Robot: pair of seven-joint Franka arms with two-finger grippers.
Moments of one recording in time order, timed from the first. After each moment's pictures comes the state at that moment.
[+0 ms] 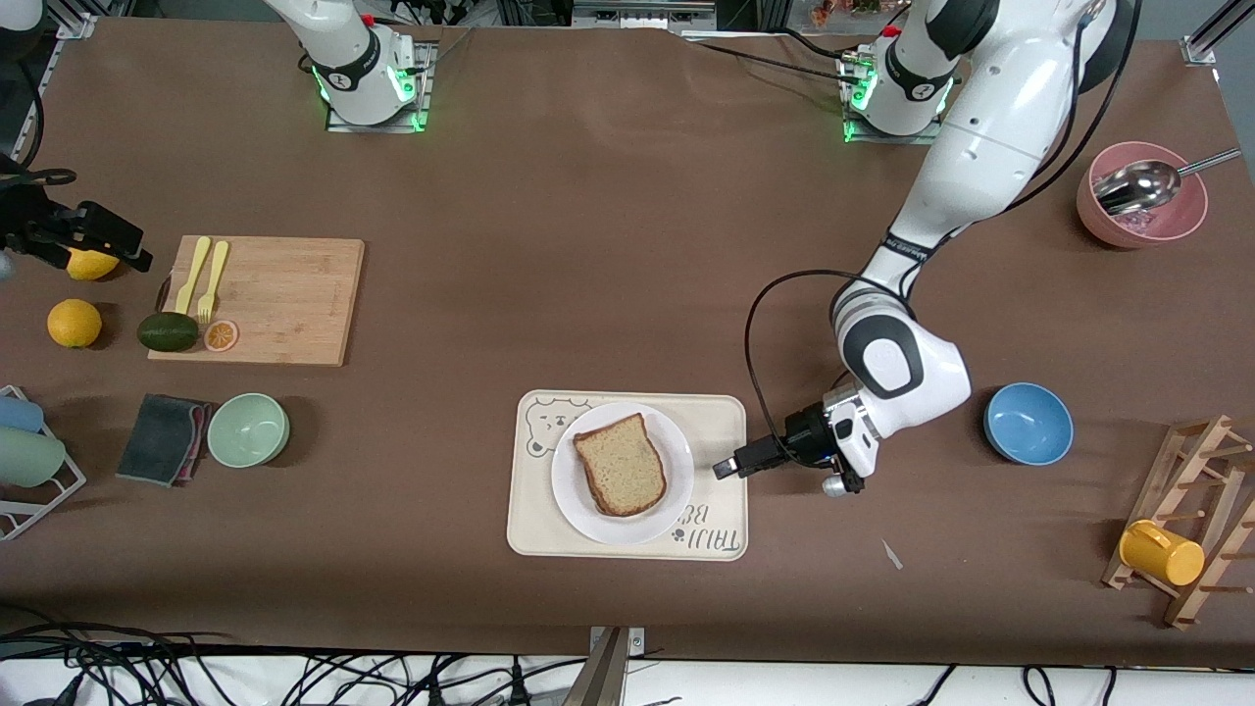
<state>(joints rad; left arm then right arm) -0.16 0.82 -0.20 -1.51 -1.44 2.50 0.62 -0.06 -0.01 -0.03 -1.71 0.02 1.74 -0.05</state>
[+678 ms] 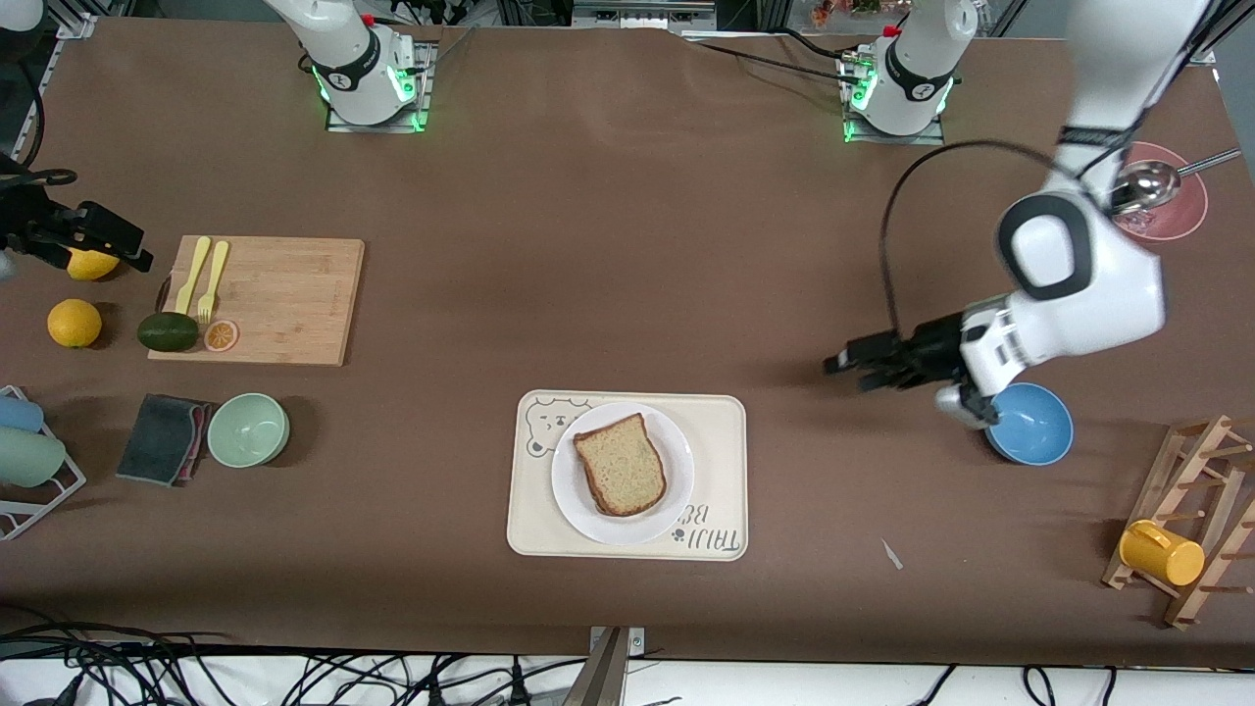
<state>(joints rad) 0.10 0.27 -0.17 -1.91 -0.79 2.06 0.41 -0.06 -0.01 -0.03 -1.71 0.02 1.74 -0.05</state>
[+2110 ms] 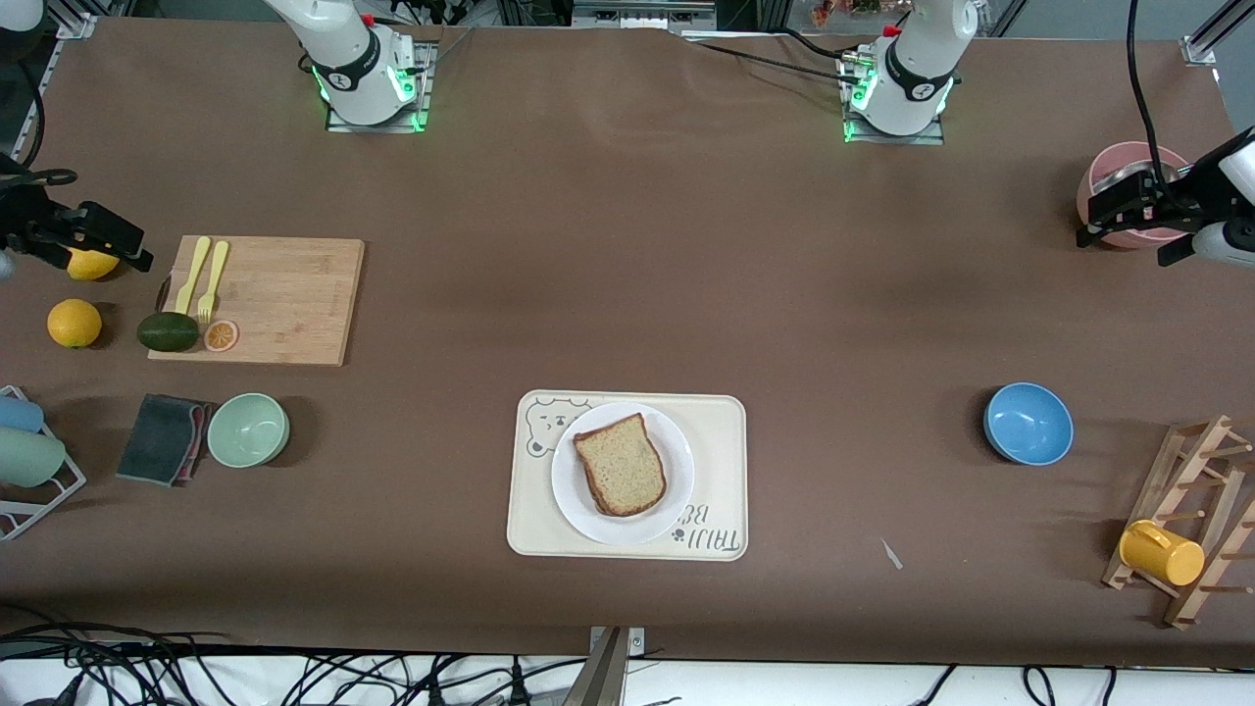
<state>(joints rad) 0.24 -0.01 -0.16 -1.63 -0.08 1.59 0.24 -0.06 -0.01 -0.03 -1.71 0.02 1.74 -0.05</state>
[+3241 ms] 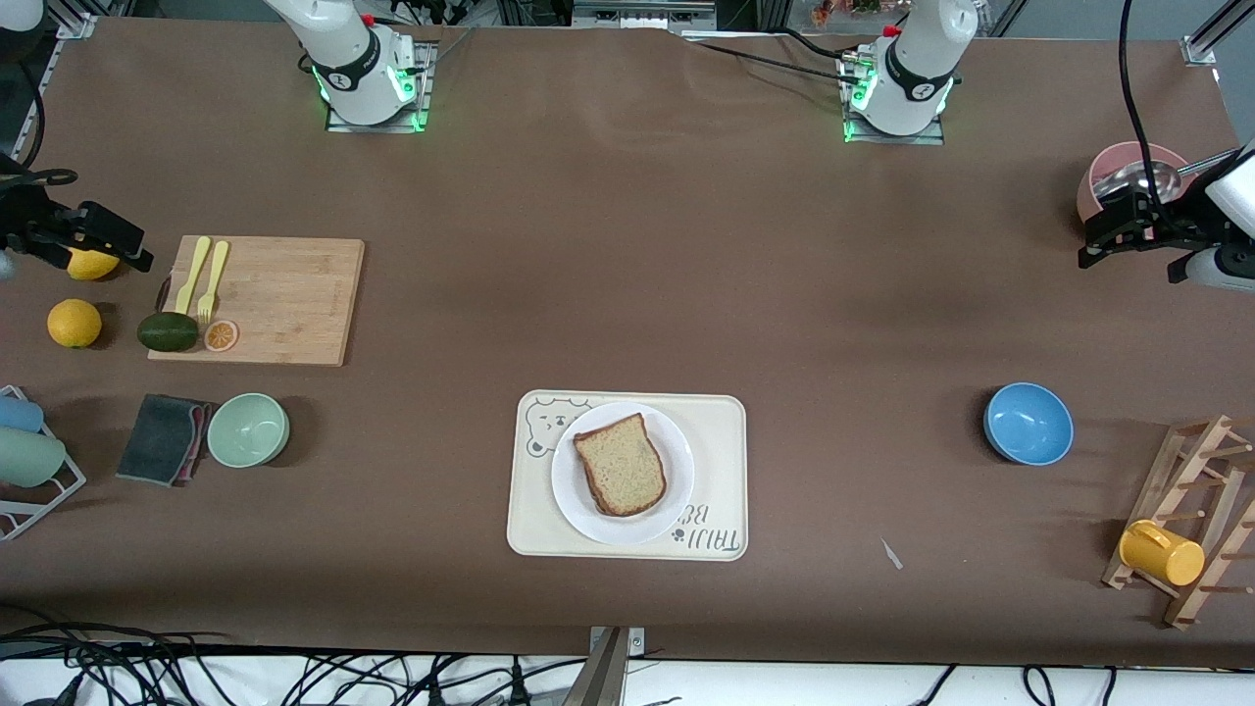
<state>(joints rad) -0.10 0.08 0.13 -1.49 -0.03 1.55 0.18 -0.06 -0.01 -0.02 -1.71 0.02 1.74 -0.05</state>
